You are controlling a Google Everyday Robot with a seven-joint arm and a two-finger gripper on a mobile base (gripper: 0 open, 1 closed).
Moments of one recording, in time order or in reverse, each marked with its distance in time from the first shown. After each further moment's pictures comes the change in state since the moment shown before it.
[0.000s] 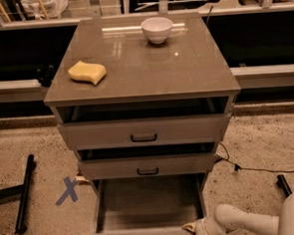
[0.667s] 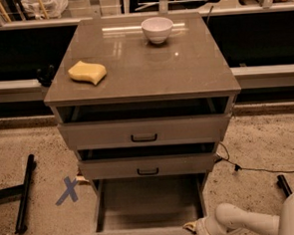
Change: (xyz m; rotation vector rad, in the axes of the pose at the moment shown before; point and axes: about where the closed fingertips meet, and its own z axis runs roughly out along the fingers) arm 0.002 -0.004 -0.004 0.006 0.006 -0.001
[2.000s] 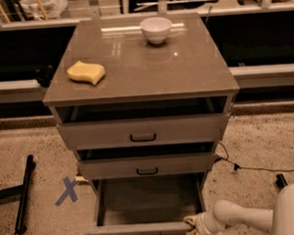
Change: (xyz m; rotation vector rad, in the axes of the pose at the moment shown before) arm 0.012 -0.021 -0.004 0.045 0.069 0.006
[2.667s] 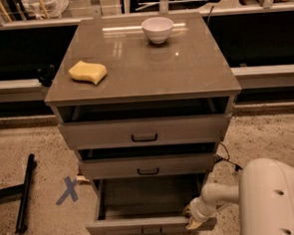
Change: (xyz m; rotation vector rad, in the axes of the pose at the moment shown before) arm 0.008 -0.062 -0.006 -0.061 0.143 -0.003
